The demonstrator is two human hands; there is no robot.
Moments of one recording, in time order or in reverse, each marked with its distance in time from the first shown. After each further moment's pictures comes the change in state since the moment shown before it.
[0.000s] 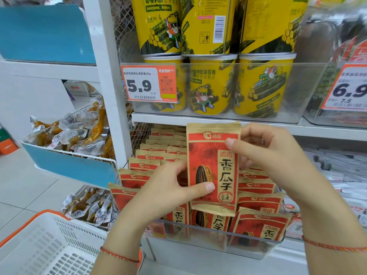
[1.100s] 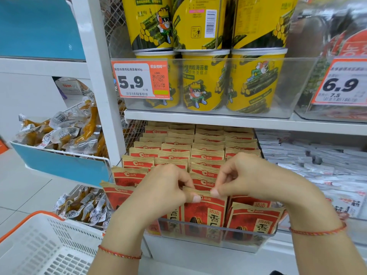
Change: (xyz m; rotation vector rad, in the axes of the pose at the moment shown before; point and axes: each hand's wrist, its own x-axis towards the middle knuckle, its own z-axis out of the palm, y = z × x) left_hand 0.008 -0.001 0.006 0.449 -0.055 -0.174; right_hand 0.001 0.019 0.003 -0.607 -0.468 0.212
